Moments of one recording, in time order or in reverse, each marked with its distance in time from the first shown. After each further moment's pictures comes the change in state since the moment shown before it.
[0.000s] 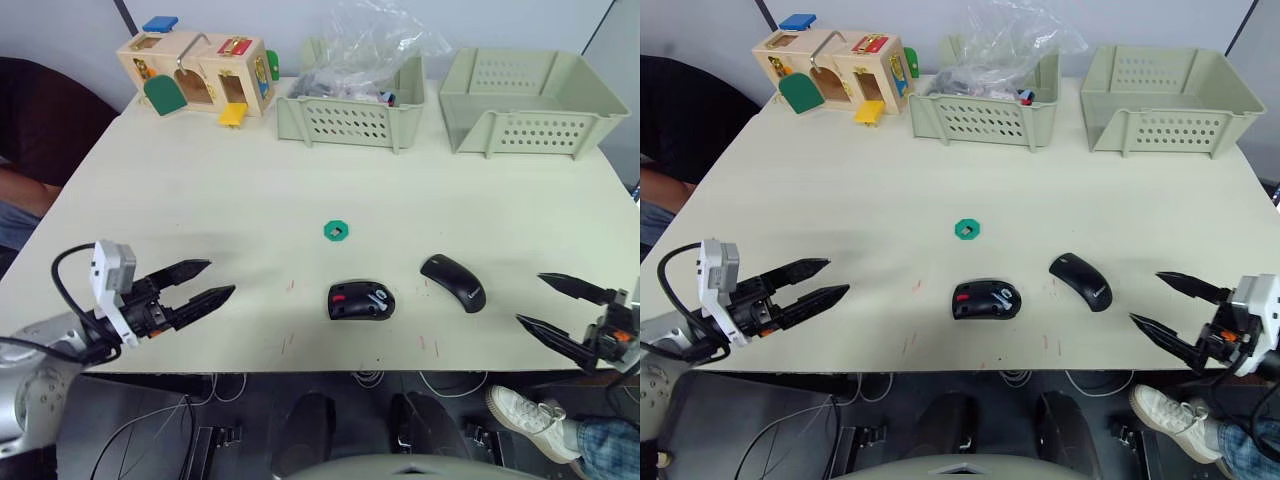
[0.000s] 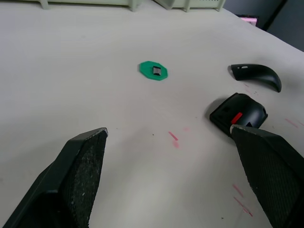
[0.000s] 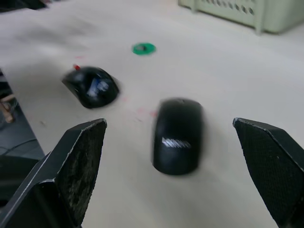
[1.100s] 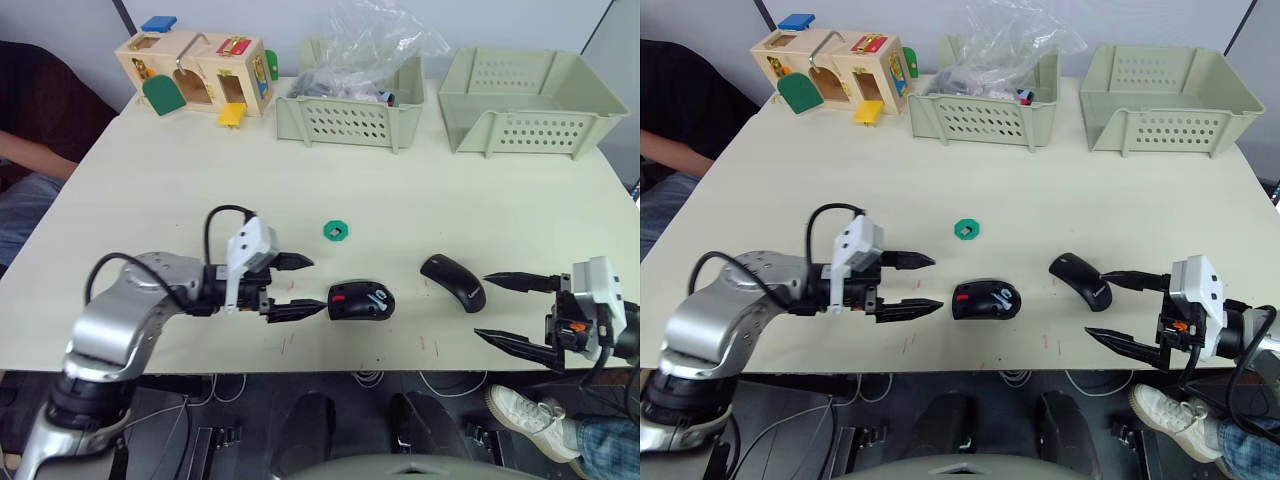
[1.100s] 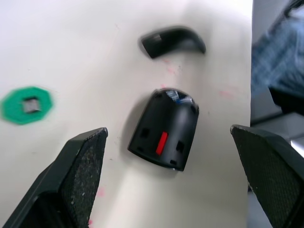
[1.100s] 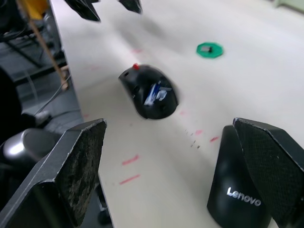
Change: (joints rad) left arm -0.191 -0.065 -0.253 -0.344 0.090 0.239 0.028; right arm -0.105 -0.139 0.131 -0.114 0.031 0.145 -0.029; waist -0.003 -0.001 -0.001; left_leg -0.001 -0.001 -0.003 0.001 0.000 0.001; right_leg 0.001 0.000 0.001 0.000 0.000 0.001
